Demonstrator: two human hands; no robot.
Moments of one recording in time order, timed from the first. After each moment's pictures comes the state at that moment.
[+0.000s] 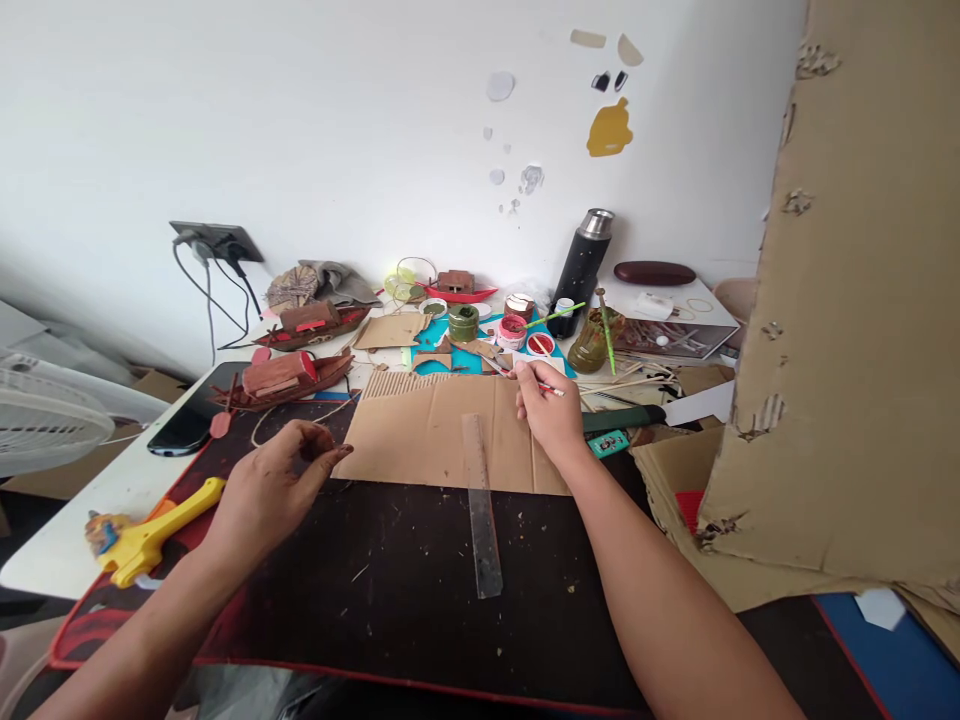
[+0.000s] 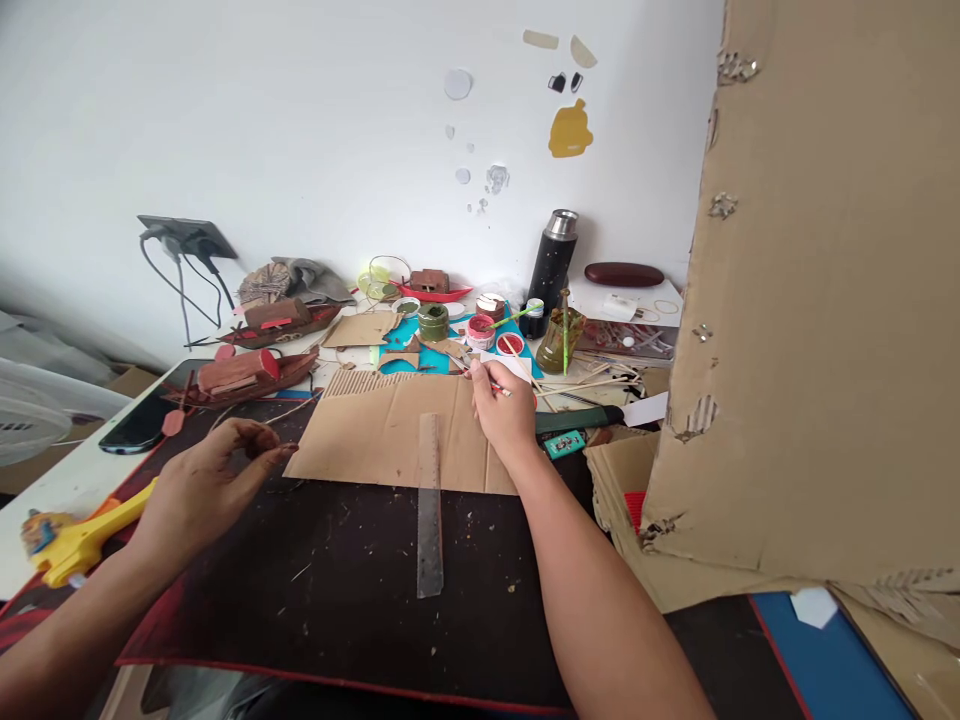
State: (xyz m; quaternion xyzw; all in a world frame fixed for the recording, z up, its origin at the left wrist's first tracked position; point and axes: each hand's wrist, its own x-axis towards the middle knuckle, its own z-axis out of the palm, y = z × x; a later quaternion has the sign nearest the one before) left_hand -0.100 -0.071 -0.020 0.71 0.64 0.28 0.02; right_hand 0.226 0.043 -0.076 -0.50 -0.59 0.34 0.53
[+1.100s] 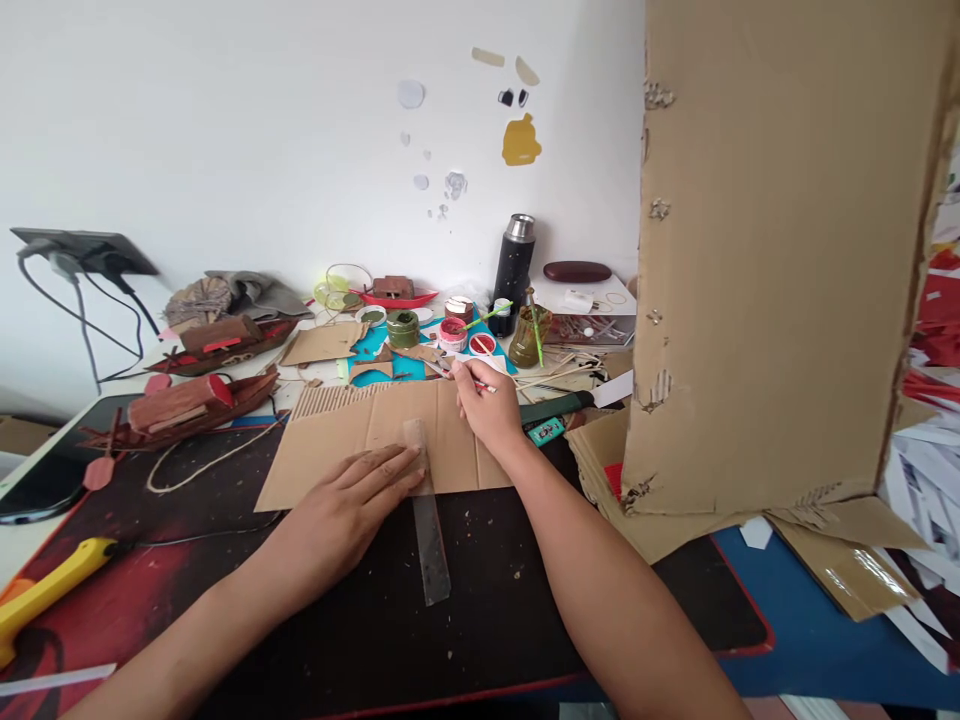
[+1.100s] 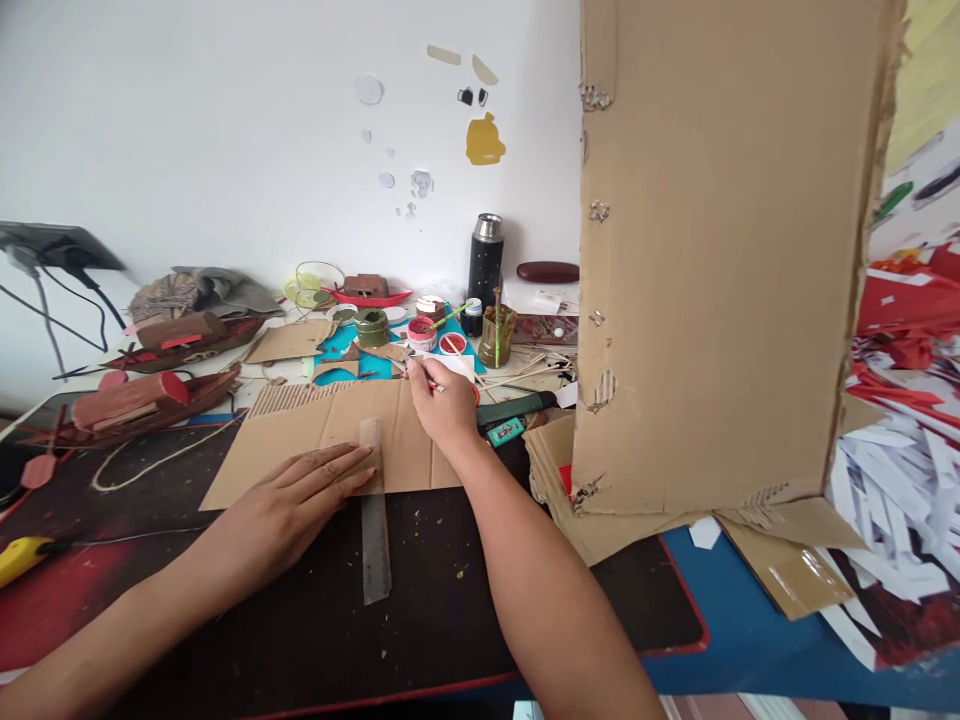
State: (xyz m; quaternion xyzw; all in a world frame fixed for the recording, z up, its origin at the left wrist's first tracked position) left_hand -0.022 -0.053 -0.062 0.94 0.29 0.15 -0.07; right_hand 0.227 0.042 -0.073 -0.52 -0.62 0.28 0.51
